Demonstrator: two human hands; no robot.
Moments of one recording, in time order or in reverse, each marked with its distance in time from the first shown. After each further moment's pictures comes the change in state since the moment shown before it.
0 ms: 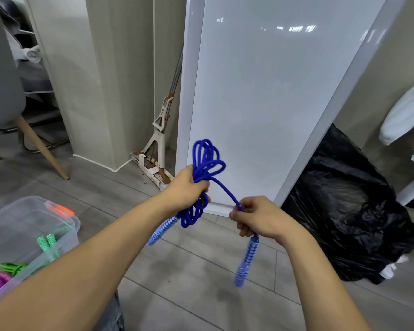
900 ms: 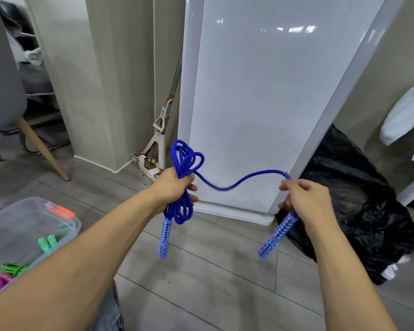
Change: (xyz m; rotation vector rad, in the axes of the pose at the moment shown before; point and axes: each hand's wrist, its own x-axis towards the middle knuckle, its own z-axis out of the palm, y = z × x) left_hand 0.010 -0.007 -0.021 -0.145 0.061 -0.116; right_hand -0.009 0.012 -0.053 0.349 0.654 -0.015
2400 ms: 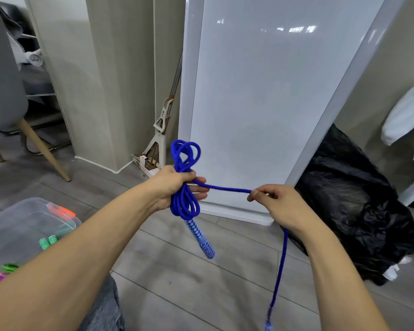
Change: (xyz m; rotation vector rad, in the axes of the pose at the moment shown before) left_hand -0.011 0.017 0.004 -0.343 -0.079 -0.097; right_hand -0.017 -0.005 0.014 -0.366 -0.397 -0.212
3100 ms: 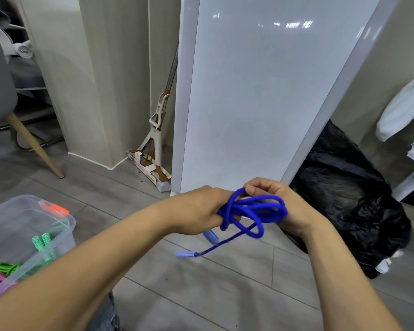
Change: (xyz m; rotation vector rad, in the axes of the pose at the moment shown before) left_hand -0.058 -0.003 0.044 1.257 -0.527 0.432; right_hand 0.002 0.006 0.001 0.623 -0.320 -0.051
